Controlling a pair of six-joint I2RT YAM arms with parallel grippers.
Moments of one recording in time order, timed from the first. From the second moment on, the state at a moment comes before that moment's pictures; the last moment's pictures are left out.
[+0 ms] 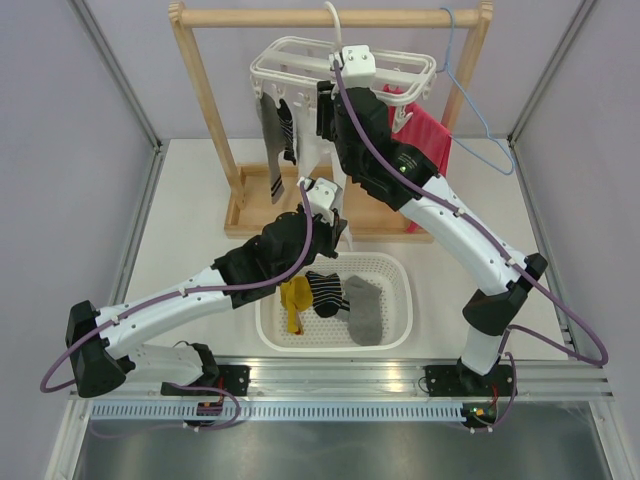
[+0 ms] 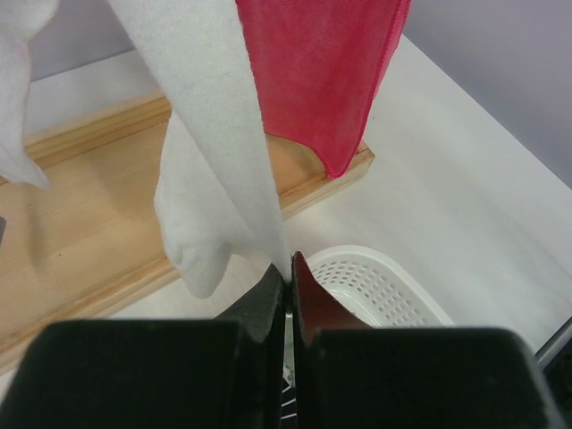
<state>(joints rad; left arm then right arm) -1.05 1.22 1.07 -0.07 -0.39 -0.21 0.85 1.80 2.17 -0.45 0.70 0.12</state>
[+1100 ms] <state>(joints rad) -1.04 1.10 0.95 -0.12 -0.39 -0.23 0.83 1.68 1.83 -0.30 0.66 0.13</state>
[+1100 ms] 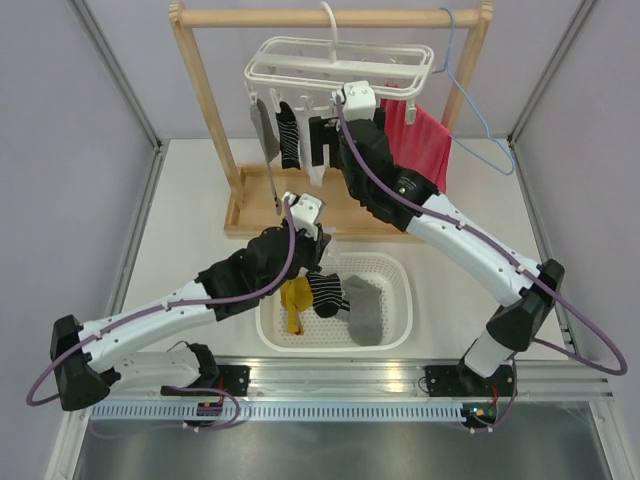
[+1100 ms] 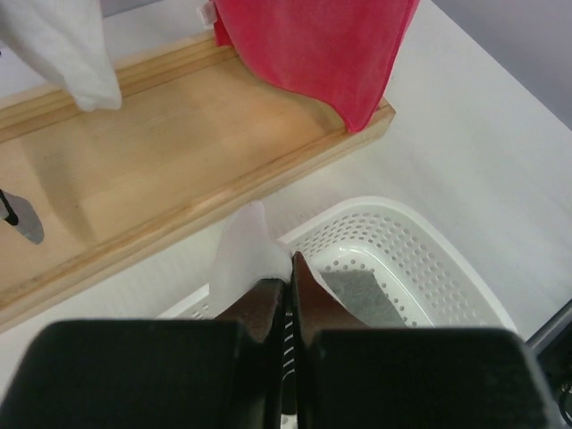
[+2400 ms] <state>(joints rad) -1.23 1.15 0.63 0.02 -0.05 -0.42 0.68 1.05 0.72 -0.19 0.58 0.53</state>
